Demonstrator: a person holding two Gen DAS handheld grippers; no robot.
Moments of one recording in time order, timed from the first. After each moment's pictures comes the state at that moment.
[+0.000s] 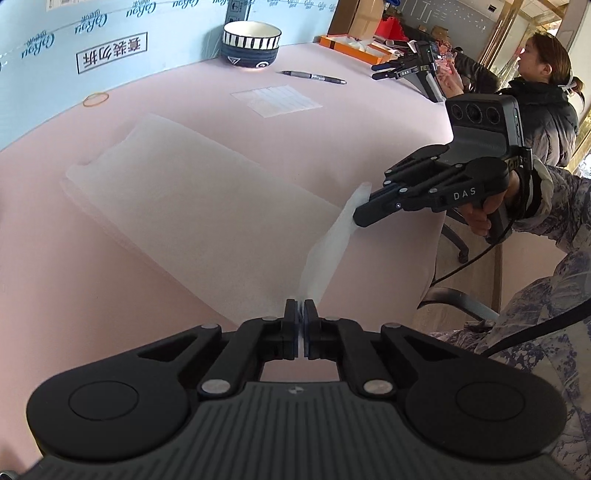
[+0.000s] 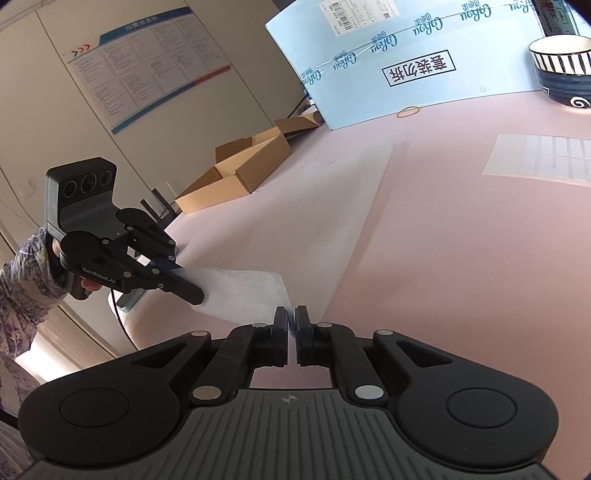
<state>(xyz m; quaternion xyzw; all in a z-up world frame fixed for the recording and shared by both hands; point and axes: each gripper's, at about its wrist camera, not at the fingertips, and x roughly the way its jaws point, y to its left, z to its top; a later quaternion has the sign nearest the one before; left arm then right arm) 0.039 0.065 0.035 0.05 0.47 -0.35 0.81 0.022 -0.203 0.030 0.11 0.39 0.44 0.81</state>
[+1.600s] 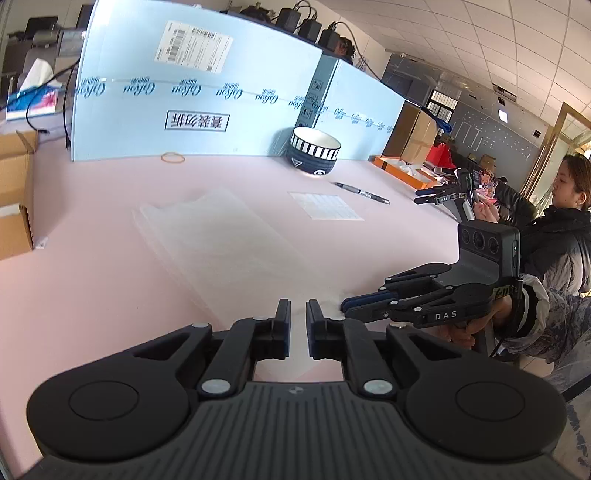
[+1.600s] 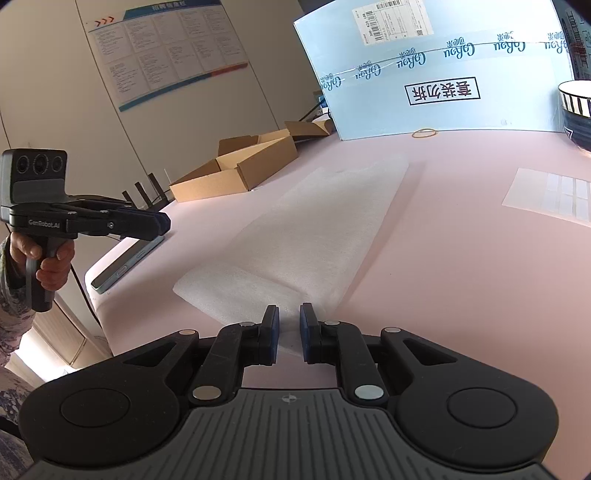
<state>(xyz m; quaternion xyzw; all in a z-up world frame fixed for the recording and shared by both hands) -0.038 0.071 0.062 -0.04 0.29 -0.26 0.92 0.019 -0.177 0.020 0.04 0.34 0.45 0.82</state>
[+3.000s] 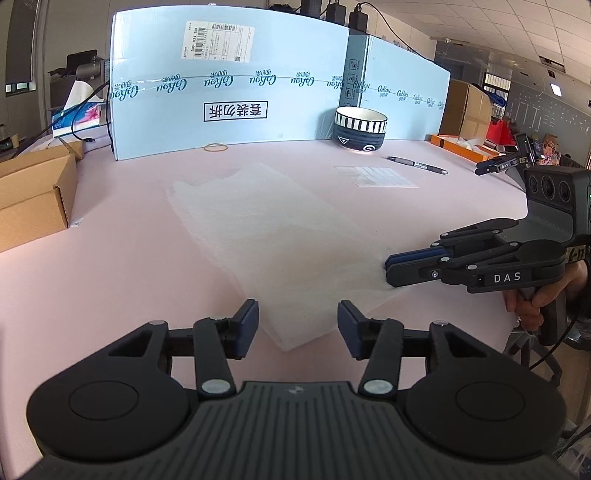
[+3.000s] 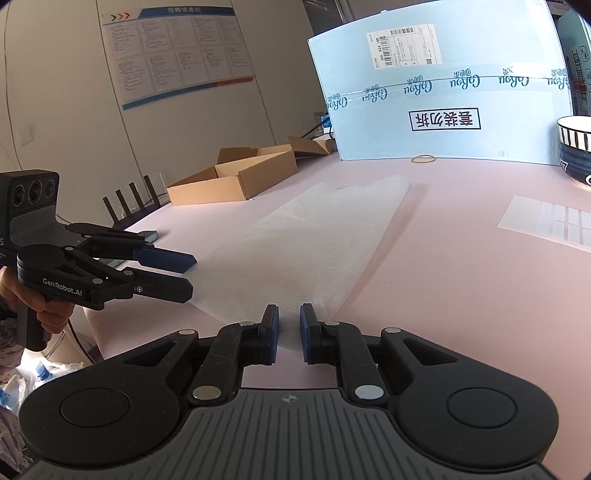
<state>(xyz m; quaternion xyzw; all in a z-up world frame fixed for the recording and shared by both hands) -0.044 0.034 0.020 0.01 0.29 -0.16 0.94 0.006 -0.175 0.024 0.01 0.29 0.44 0.85</state>
